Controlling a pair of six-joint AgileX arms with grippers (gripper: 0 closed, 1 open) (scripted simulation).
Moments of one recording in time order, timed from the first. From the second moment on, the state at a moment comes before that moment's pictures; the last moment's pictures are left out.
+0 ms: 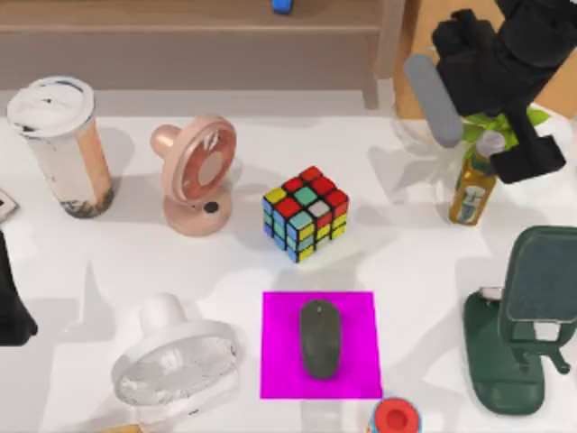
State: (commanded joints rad) left arm 0.00 0.00 0.00 0.00 0.00 0.00; right arm 0.33 1.98 1.75 -1.08 0.00 -1.54
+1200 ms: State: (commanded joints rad) left arm 0.00 0.00 0.00 0.00 0.00 0.00; right arm -0.50 2.19 1.80 -1.18 0.00 -0.48
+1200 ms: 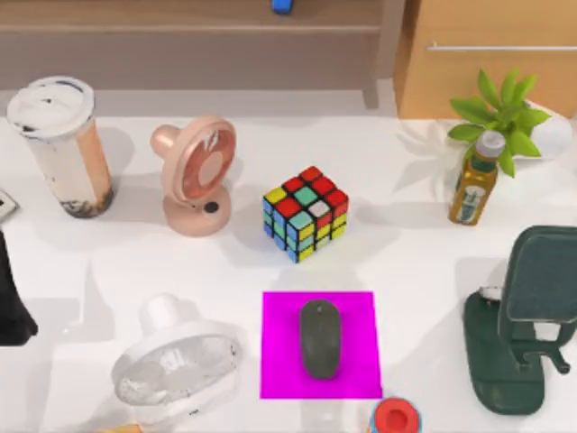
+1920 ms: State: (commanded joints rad) left arm 0.00 0.00 0.00 0.00 0.00 0.00; right arm -0.49 2.26 1.64 -0.95 0.00 -0.48
